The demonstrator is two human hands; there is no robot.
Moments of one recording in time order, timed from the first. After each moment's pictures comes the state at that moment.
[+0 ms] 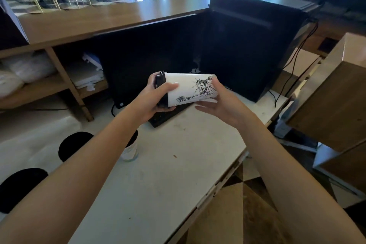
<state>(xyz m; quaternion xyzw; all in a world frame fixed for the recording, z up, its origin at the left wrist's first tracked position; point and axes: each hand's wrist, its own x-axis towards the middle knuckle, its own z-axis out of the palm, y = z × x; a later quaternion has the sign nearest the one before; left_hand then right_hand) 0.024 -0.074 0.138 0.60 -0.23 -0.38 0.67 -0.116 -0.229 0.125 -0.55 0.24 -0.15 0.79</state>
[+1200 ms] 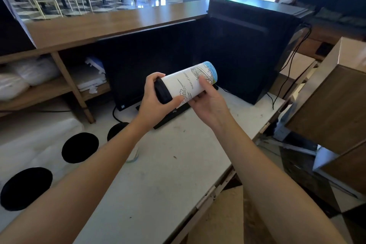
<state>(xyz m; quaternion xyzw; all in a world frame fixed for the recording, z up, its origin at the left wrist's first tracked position) 0.001 -0.060 0.126 0.67 -0.40 -0.08 0.61 -0.095 -0.188 0.130 -0.33 0.12 -0.23 0.91</state>
